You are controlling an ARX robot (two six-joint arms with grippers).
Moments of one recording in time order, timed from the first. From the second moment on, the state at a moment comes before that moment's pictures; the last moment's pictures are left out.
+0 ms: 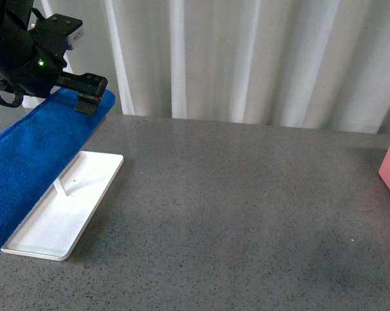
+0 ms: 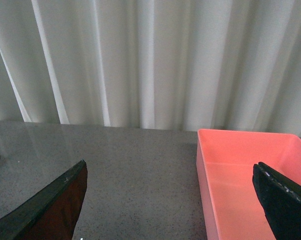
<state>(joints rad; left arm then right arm) -0.05 2.13 1.56 -0.17 -0.09 0.24 0.00 0.00 0.02 0.00 0.00 -0.01</state>
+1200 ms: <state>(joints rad) -0.10 2.00 1.57 -0.12 -0.03 0.19 0.00 0.00 0.02 0.00 0.00 -0.01</state>
